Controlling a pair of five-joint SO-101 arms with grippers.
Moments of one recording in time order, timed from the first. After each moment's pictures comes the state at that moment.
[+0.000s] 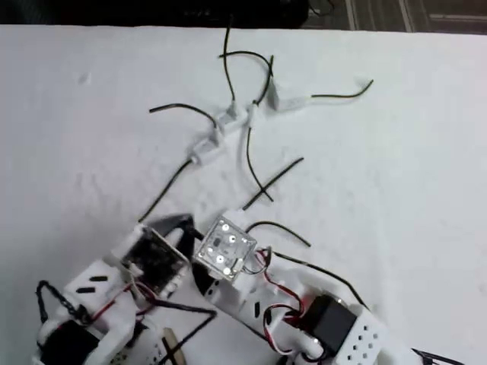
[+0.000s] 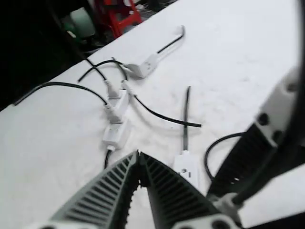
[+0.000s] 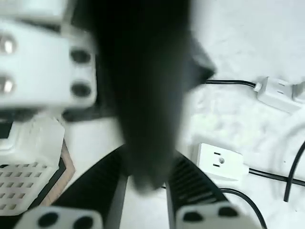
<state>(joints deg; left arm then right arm) 26.6 -104.4 67.9 73.7 -15.1 -58.1 -77.5 63.9 61.2 6.3</state>
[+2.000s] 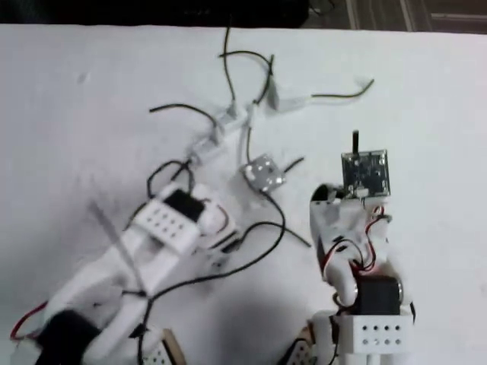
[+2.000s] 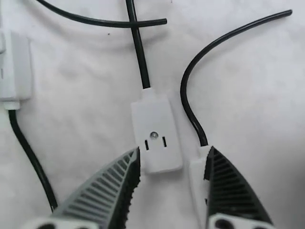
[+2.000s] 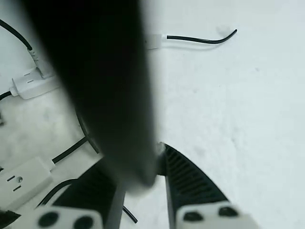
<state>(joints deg) 28.2 -20.4 45.3 57.8 -22.6 -2.7 -77.5 63.9 58.3 6.9</state>
